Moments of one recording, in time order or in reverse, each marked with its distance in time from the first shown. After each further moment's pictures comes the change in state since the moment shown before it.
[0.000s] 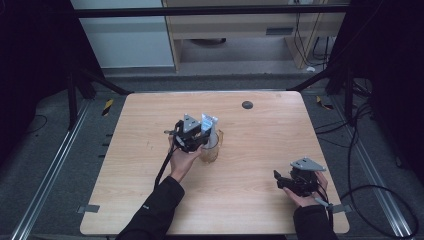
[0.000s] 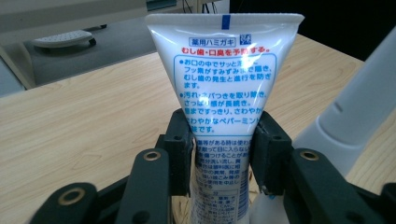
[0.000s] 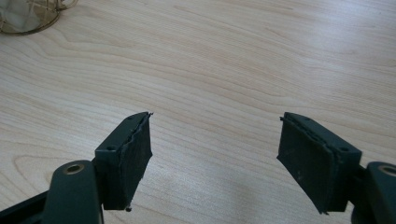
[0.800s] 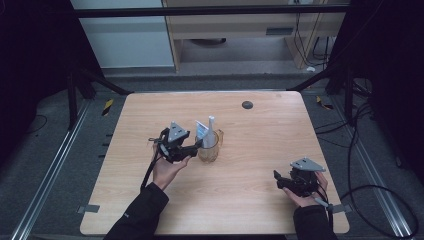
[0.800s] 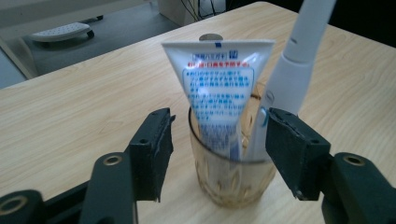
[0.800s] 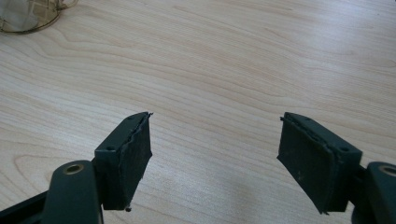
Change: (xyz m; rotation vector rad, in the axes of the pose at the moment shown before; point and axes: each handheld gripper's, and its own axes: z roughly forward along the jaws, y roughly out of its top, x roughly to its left) left arm 0.011 -0.016 -0.054 0.045 -0.013 0.050; right arm 0.001 0.000 -0.001 0.000 -0.004 0.000
